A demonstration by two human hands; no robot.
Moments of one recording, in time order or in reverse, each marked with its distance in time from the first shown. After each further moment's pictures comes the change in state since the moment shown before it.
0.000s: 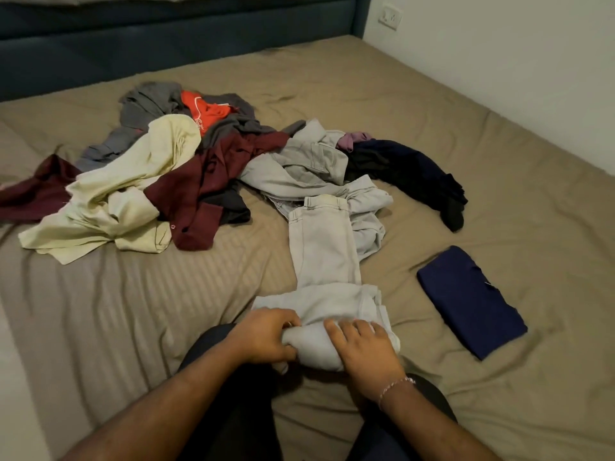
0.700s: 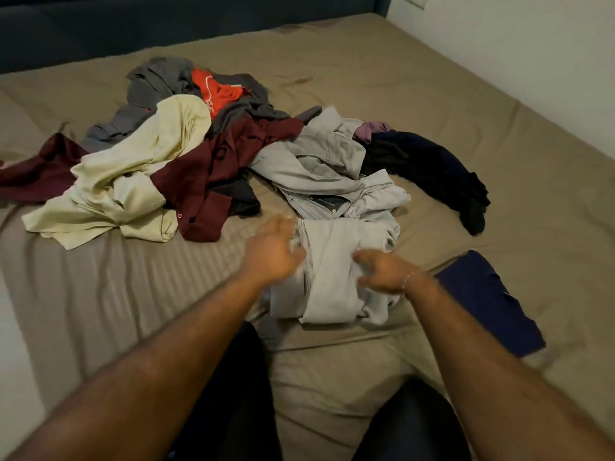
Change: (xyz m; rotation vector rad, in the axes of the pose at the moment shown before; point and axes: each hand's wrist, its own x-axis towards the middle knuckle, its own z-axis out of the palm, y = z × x) left_hand 0.090 -0.019 -0.082 -0.010 0.378 -0.236; right_hand 0.126 0.104 -0.076 0.444 -0.217 0.114
